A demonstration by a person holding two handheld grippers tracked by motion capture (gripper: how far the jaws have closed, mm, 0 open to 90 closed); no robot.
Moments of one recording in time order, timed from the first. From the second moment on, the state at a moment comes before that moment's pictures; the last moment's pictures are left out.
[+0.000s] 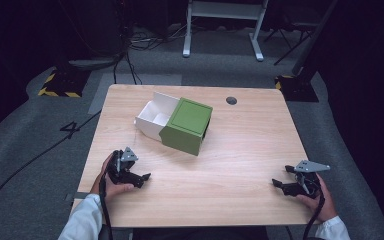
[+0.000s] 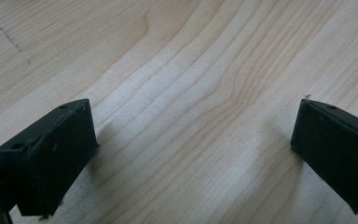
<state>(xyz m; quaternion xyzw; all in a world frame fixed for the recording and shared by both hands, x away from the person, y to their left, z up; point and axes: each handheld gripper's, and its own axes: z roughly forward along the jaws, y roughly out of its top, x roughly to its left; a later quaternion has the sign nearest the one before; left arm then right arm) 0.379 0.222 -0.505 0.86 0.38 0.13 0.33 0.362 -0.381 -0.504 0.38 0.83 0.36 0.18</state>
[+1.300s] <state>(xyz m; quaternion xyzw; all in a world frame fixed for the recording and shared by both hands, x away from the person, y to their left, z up) 0.478 0.256 -0.438 0.75 0.48 0.26 0.37 0.363 -0.382 -0.504 0.38 0.83 0.36 0.17</state>
